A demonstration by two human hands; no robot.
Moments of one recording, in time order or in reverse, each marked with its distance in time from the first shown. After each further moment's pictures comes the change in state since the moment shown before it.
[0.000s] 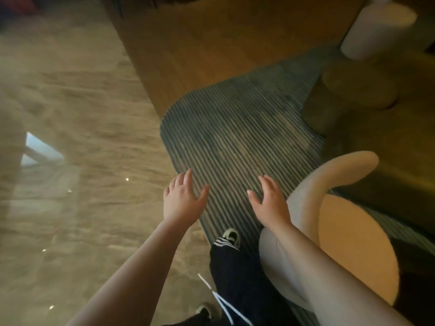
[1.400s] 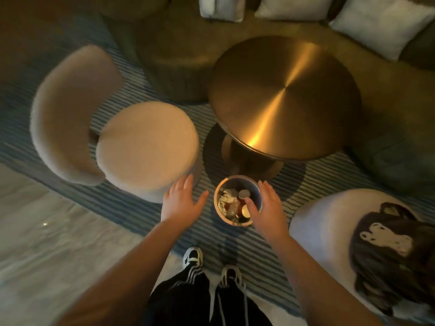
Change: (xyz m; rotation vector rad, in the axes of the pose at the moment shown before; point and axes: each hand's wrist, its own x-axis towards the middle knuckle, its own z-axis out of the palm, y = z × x) left_hand -0.543 0.415 0.285 0.125 -0.438 0.622; right_hand -0.616 0.481 -0.220 0.138 0.318 0.624
